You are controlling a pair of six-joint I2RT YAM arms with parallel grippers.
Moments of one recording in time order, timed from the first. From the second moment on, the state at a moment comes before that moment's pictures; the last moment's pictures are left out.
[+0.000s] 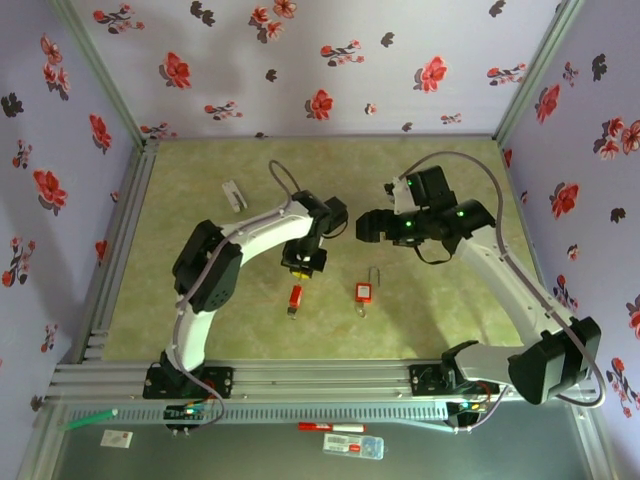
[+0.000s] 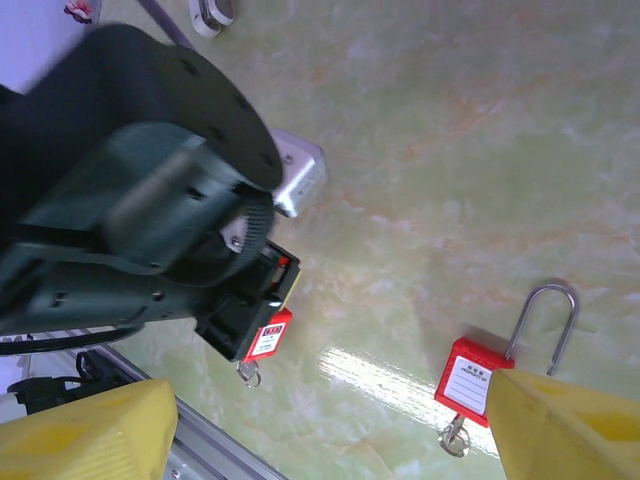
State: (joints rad) left arm -0.86 2.09 1.67 -1.30 -0.03 -0.56; right arm 0.43 1.24 1.21 -0.89 -0.45 0.43
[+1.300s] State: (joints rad) left arm -0.96 1.47 1.01 -0.74 0.04 -0.81; right arm 0.37 1.21 1.19 -0.92 -0.51 0.41
